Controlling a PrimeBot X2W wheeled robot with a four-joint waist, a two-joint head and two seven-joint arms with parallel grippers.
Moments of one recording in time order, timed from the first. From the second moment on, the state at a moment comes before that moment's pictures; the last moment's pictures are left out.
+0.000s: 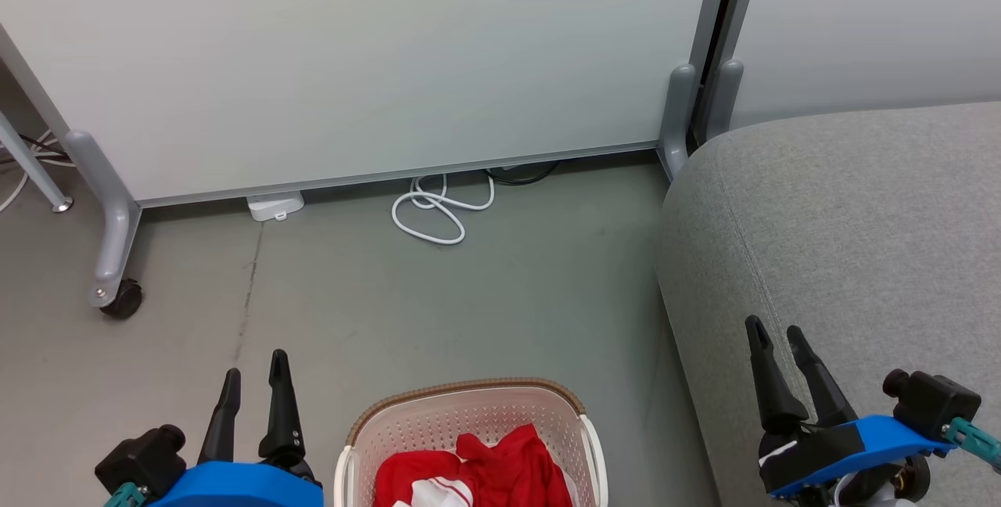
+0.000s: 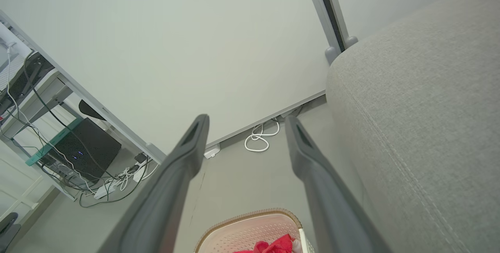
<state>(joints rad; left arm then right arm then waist) 0.03 0.07 -0.05 0.20 -0.60 -0.04 -0.13 -0.05 -0.04 0.01 0.22 0.58 0.13 -0.08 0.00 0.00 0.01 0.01</state>
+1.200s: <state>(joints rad) 0.06 0.06 -0.07 0.23 -0.34 -0.02 -0.21 -0.05 -0.04 0.00 0.22 0.27 0.13 -0.12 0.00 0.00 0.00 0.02</state>
